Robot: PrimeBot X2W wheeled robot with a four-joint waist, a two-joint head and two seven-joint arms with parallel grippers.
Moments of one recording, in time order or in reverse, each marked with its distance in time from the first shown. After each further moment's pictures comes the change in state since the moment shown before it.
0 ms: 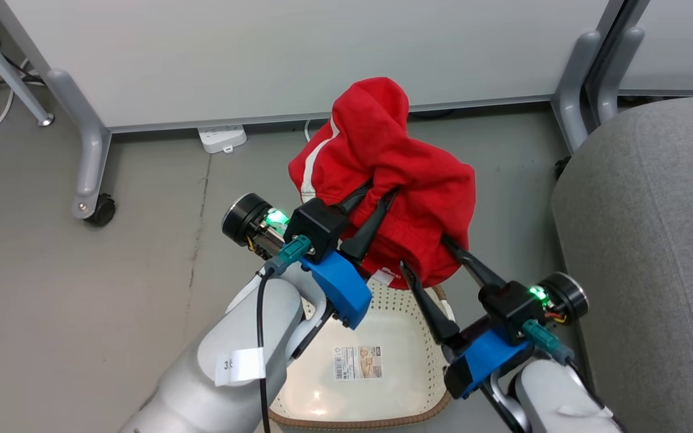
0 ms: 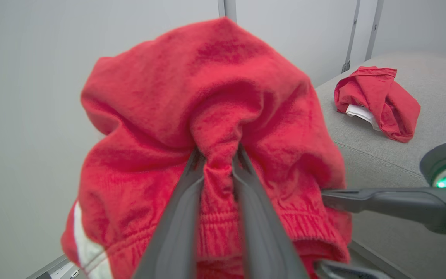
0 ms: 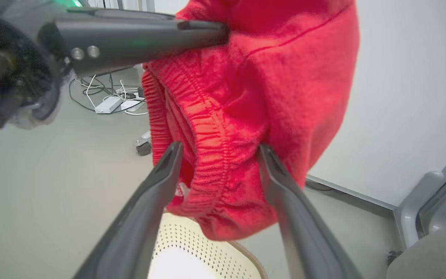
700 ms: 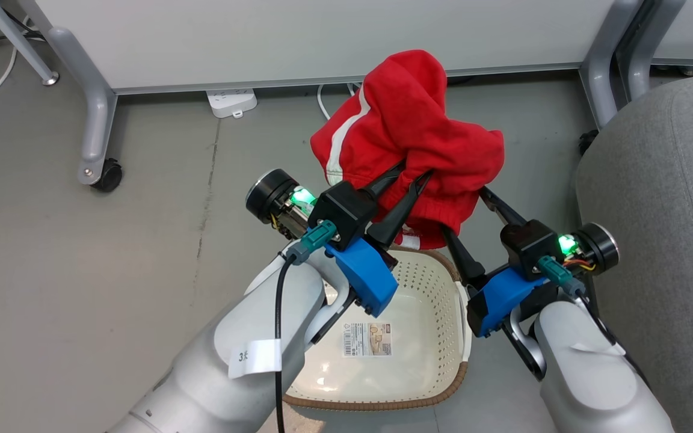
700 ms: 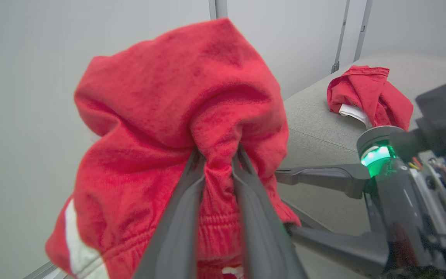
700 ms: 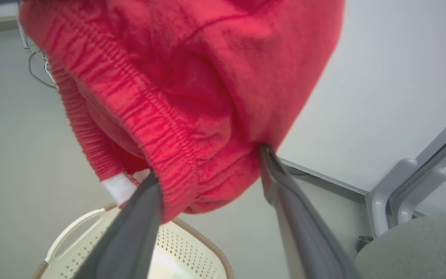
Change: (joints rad) left arm -0.064 -0.024 -0.052 -0.027 -0.021 -0.004 0.000; right arm -0.191 0.005 -0.124 0.212 -0.105 0.000 0.000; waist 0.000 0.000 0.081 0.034
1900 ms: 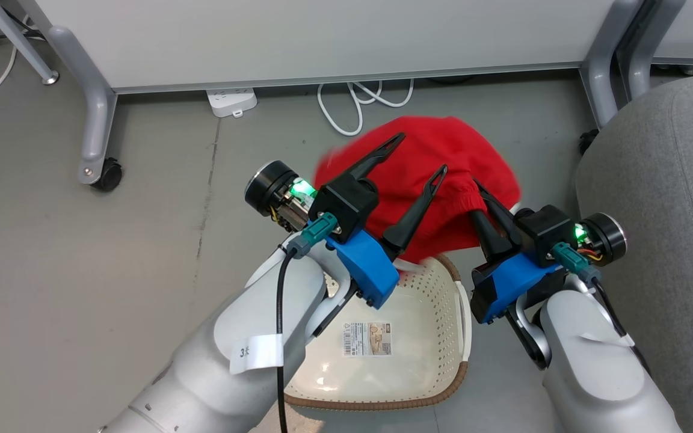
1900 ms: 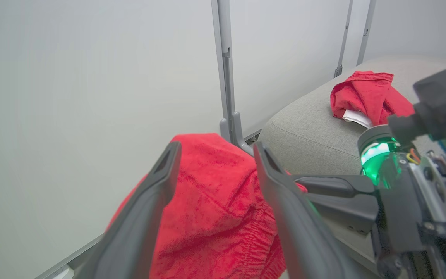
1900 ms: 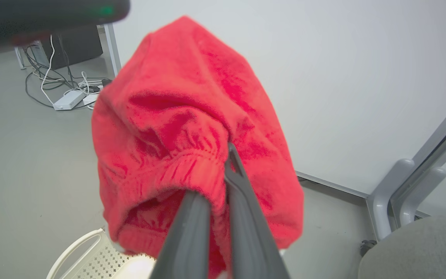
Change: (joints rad) left arm -0.019 -0.001 -0.009 -0.006 -0.013 0.018 0.000; right arm -0.026 0.000 -0.022 -0.009 0.054 0.000 0.000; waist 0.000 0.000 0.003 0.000
